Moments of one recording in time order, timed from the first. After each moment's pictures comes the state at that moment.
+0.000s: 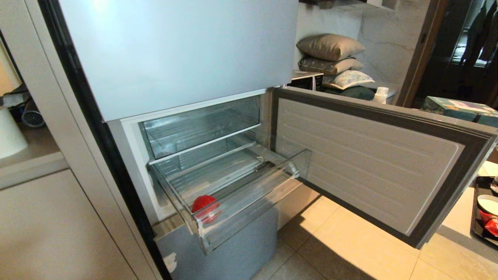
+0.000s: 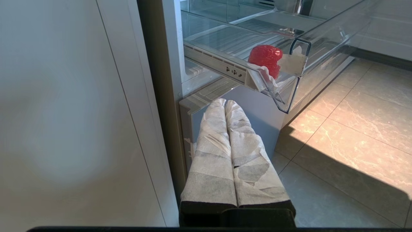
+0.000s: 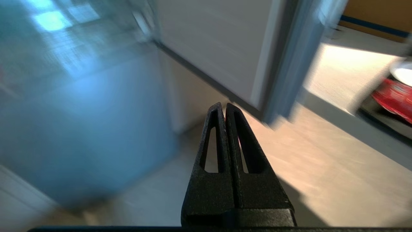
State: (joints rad) left arm 0.00 0.00 -0.01 0.02 0.00 0.00; right arm -0.08 0.36 -0.02 -0.24 0.10 -0.02
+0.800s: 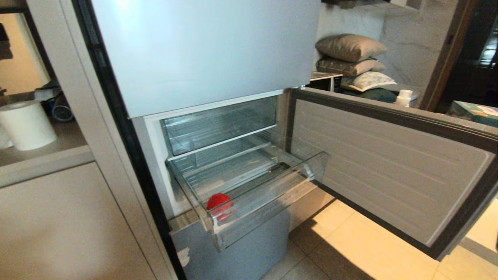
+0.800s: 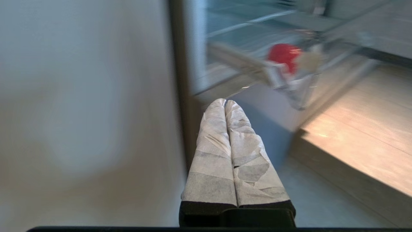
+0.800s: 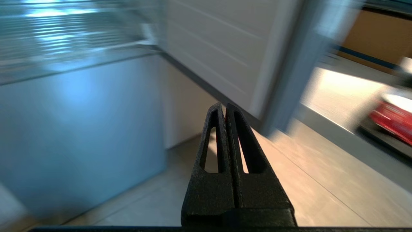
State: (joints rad) left arm 0.00 0.00 -0.01 0.02 0.00 0.00; right arm 0.00 0.00 0.00 0.01 0.00 -0.07
